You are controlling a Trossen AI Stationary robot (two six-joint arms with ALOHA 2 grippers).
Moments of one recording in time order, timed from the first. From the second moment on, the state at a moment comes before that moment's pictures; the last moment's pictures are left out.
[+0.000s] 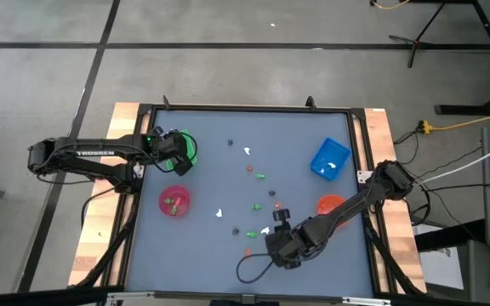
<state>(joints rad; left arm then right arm) 0.24 1.01 0.65 -0.79 -0.53 -0.36 0.58 1.90 1.41 -0.81 0.26 0.28</state>
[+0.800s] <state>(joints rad) 0.24 1.01 0.65 -0.79 -0.53 -0.36 0.38 1.44 1.23 -1.21 0.48 0.29</state>
